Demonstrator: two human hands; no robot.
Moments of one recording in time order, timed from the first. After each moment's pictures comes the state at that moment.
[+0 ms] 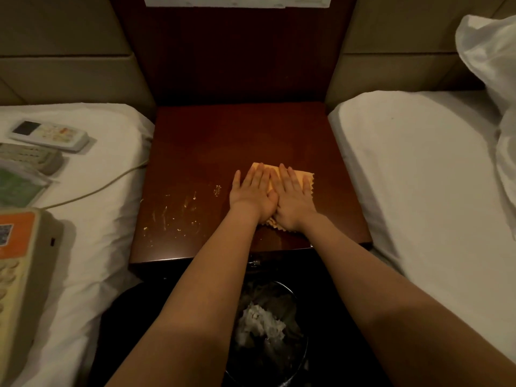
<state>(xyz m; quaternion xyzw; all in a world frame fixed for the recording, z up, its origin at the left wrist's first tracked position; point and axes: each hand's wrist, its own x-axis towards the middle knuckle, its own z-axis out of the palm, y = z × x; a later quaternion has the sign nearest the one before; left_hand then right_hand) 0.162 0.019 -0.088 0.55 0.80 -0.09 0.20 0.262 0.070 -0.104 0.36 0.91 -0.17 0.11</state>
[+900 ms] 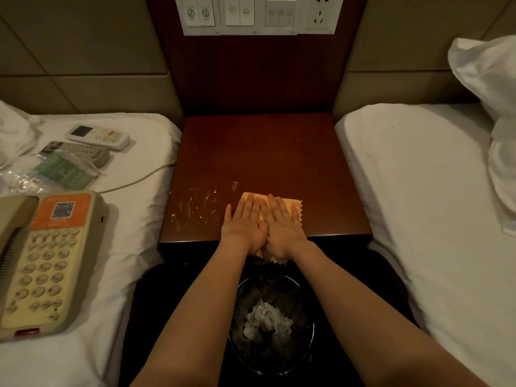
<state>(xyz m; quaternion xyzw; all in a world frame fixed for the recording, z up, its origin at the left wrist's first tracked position) 0.180 -0.073 -0.084 0.51 0.82 -0.08 0.24 0.273 -0.014 -0.100 0.31 0.92 -0.18 0.15</state>
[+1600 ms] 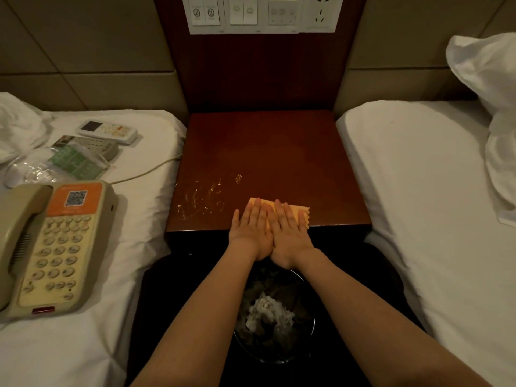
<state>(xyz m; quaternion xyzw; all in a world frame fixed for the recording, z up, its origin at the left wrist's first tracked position) 0.204 -0.095 -0.085 0.52 0.81 -0.13 0.25 0.295 -0.042 -0.101 0.32 0.92 -0.16 0.18</state>
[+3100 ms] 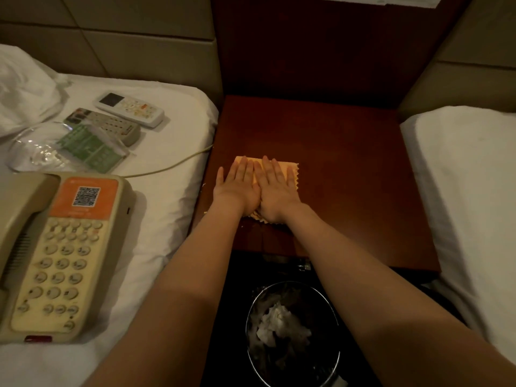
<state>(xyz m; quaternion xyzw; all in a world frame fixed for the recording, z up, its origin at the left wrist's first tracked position) 0.059 -0.056 -0.089 0.43 0.87 -0.08 0.22 0.139 0.009 -0.100 0.25 0.94 -0.16 0.14</state>
